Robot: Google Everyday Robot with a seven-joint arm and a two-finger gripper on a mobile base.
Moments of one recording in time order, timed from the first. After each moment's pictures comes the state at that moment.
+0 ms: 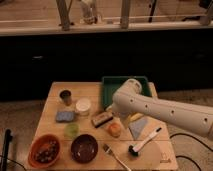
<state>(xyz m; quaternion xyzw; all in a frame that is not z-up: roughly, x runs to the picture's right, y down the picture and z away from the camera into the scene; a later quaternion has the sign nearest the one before) 0.069 0.163 0.774 -0.24 -0.16 -0.35 0.89</state>
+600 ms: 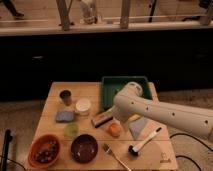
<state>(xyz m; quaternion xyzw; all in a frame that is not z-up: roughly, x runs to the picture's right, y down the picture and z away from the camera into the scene) 0.067 0.185 0.772 -0.25 -0.18 -0.36 0.88</state>
